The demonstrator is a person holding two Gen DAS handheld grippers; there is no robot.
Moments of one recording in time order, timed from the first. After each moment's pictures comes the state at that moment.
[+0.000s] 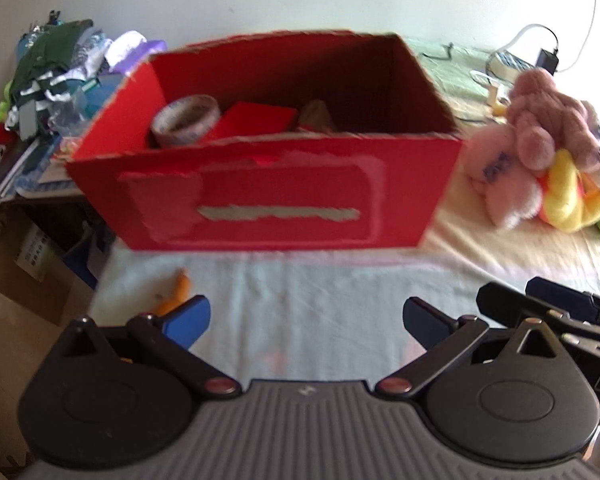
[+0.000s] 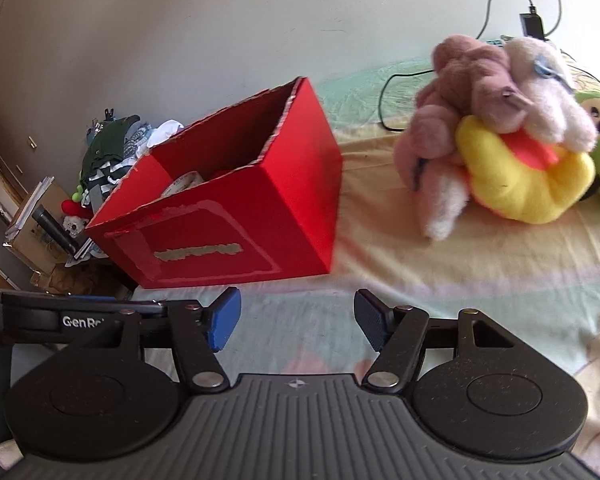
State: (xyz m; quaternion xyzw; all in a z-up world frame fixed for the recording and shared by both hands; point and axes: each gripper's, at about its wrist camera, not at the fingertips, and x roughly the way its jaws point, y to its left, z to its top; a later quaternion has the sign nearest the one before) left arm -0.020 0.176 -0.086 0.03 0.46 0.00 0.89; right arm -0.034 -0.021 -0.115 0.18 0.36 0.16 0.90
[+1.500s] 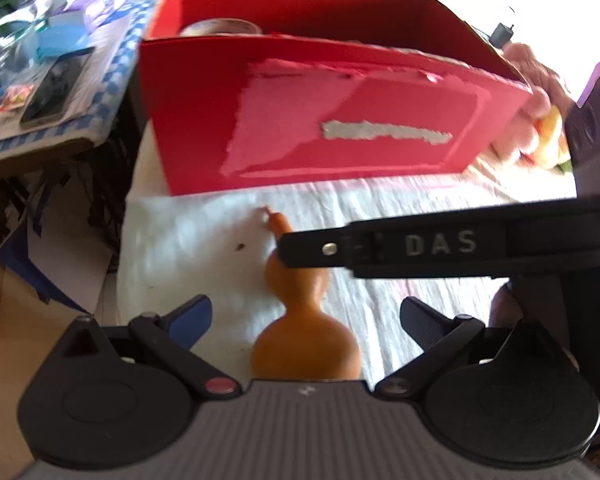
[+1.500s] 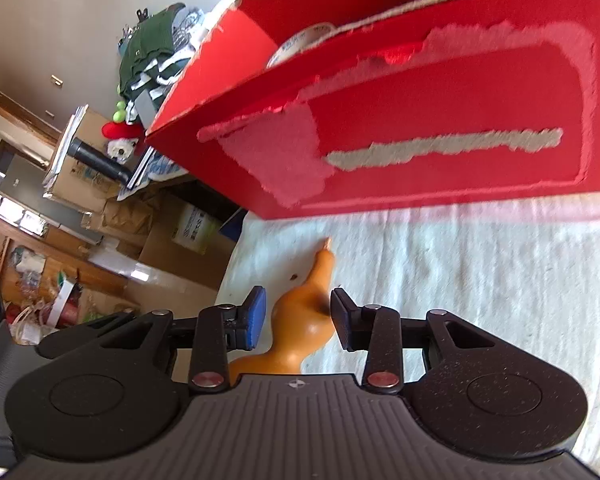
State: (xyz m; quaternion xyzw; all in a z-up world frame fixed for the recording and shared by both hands) left arm -0.019 0.328 -0.129 -0.01 0.52 -0.17 0.84; right arm 0.026 0.149 -0.144 0.21 0.50 0.26 0.80
